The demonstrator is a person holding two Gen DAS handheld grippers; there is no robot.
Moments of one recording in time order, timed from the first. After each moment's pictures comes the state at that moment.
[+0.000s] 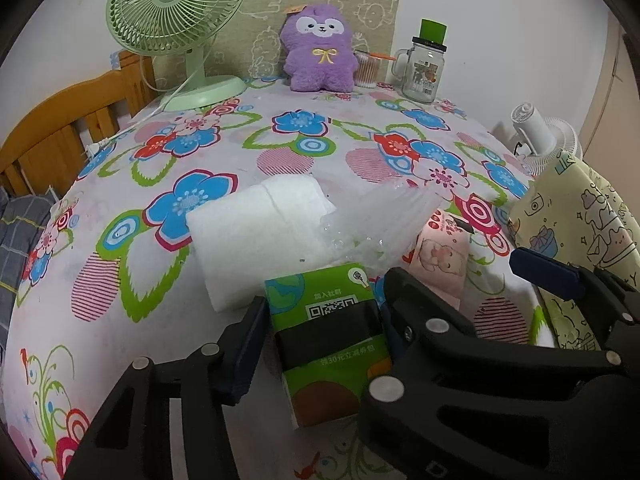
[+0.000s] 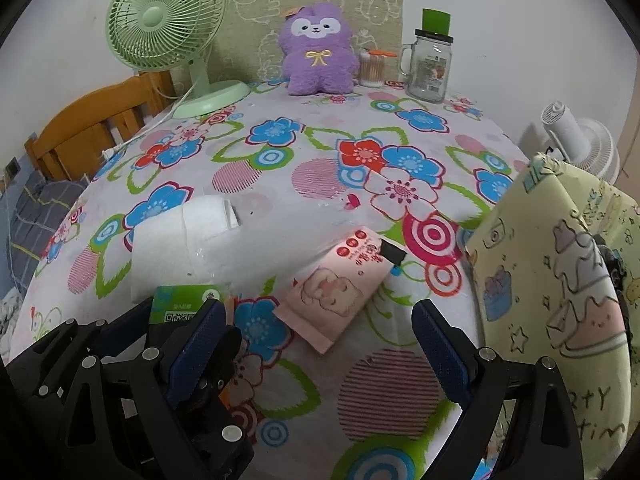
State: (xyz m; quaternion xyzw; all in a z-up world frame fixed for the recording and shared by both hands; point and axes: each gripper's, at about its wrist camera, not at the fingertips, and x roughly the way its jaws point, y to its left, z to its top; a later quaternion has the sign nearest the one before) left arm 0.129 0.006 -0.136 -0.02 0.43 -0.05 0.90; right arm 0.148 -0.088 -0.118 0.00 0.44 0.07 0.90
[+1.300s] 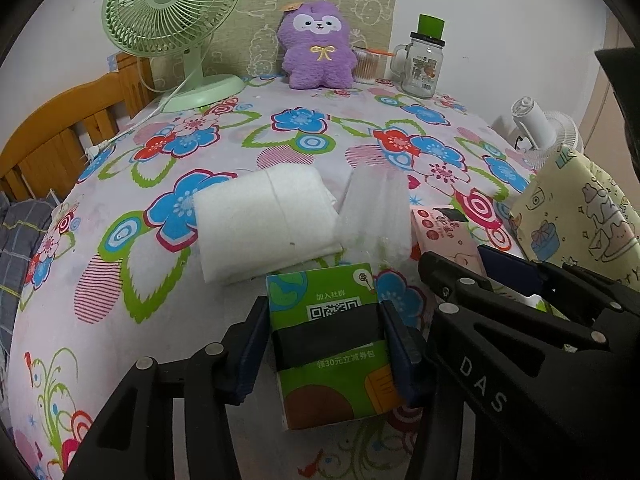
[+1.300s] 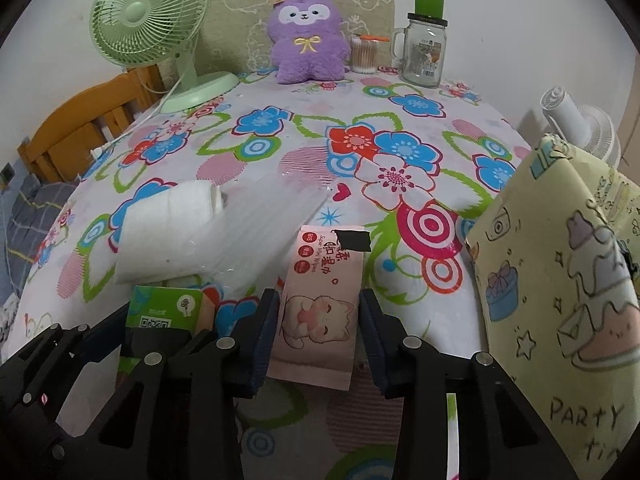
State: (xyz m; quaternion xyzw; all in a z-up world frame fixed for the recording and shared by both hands) left arm 0.134 0.007 -0.137 -0.01 0.44 -0.05 0.90; right arm 0.155 -0.095 -0.127 0.01 0.46 0.06 0.89
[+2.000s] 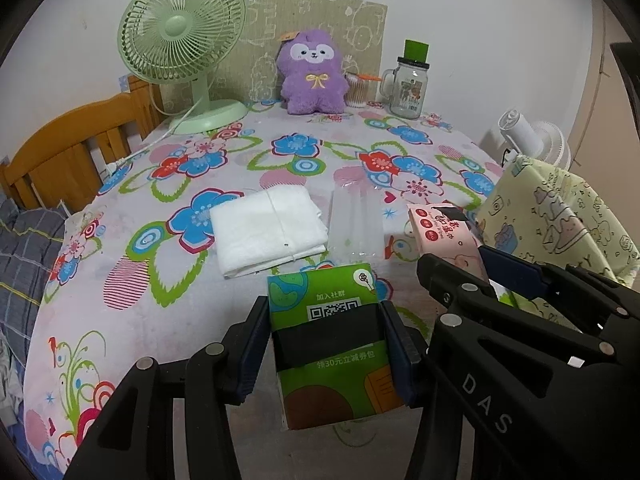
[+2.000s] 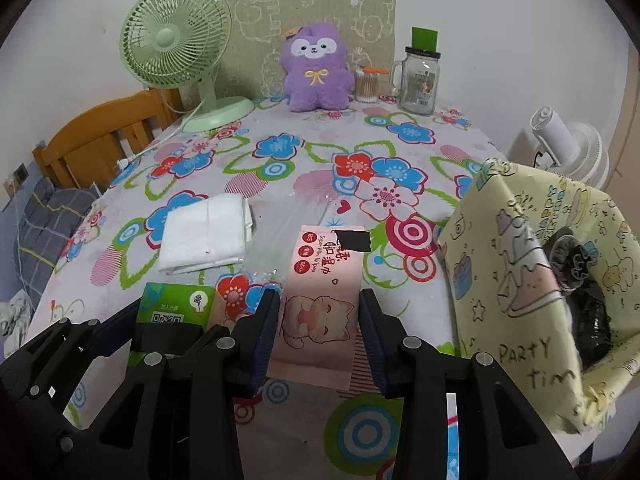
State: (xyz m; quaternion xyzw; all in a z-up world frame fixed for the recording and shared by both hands) left arm 0.094 -0.001 -0.108 0.00 0.40 -0.05 0.91; right arm 0.112 -0.099 -0.092 0.01 0.42 0.07 0.91
